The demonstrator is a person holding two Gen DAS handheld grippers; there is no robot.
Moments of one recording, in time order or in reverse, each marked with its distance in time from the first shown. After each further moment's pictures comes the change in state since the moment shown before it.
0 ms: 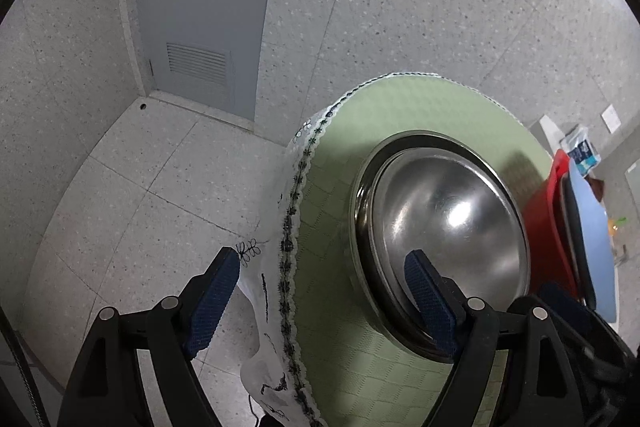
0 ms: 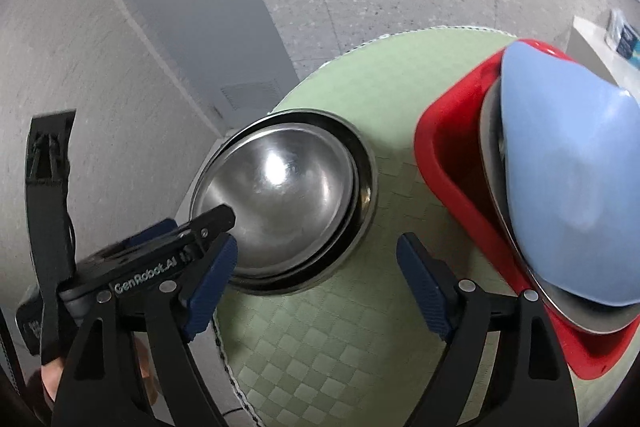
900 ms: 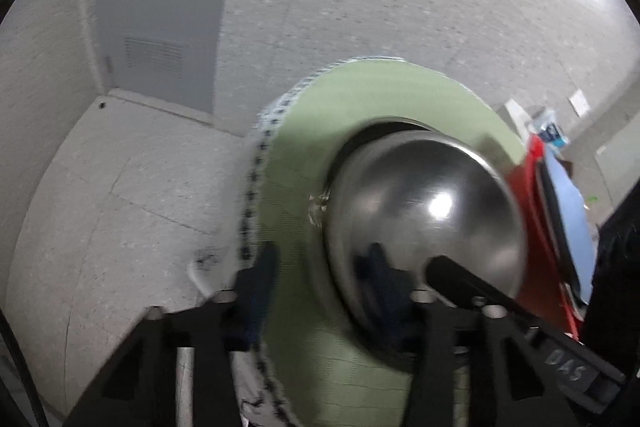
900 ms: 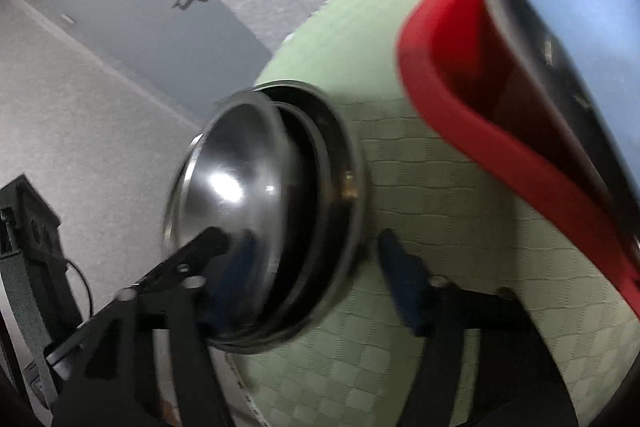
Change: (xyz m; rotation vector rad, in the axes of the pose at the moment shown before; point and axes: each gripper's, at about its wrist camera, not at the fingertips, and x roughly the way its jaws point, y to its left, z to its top) left arm 0.019 0.005 0.006 0.062 0.049 -0.159; right arm 0.046 -0.018 -0.005 0.232 0.056 0.099
